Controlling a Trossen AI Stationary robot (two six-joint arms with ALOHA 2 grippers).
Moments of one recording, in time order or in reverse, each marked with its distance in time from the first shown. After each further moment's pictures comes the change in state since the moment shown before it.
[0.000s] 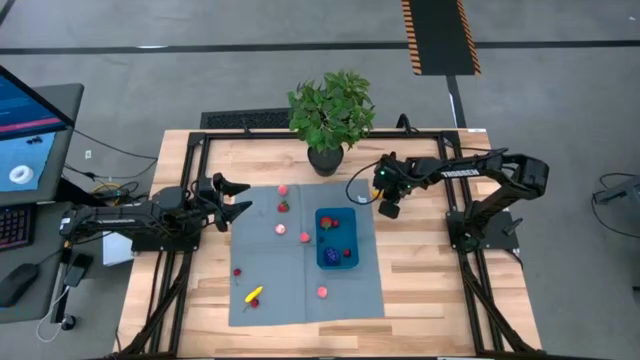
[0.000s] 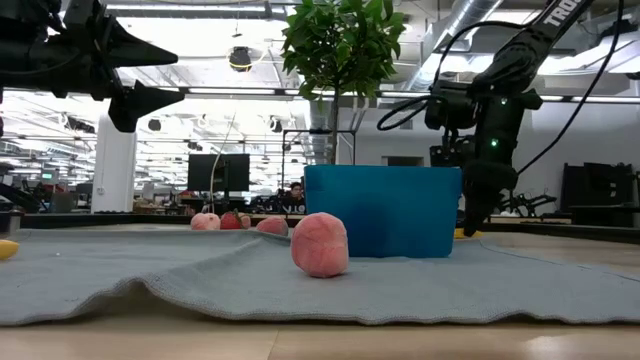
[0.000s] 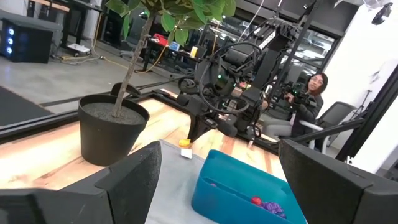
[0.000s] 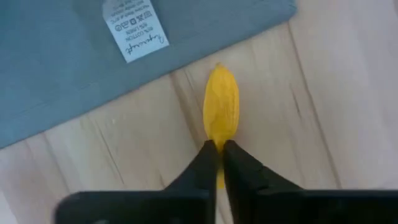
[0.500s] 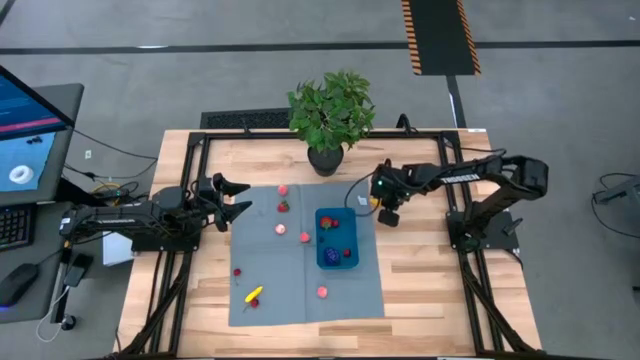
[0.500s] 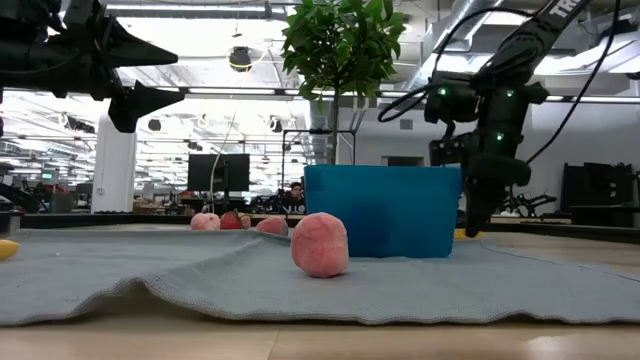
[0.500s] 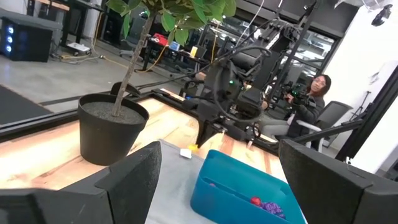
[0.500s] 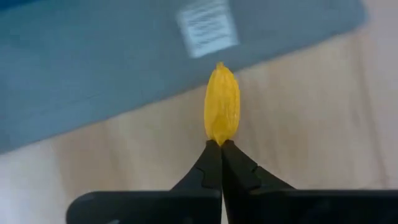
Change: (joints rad) left arm 0.000 0.000 0.000 0.000 0.000 -0.007; right arm 0.113 -0.007 0.001 -0.014 -0.004 0.033
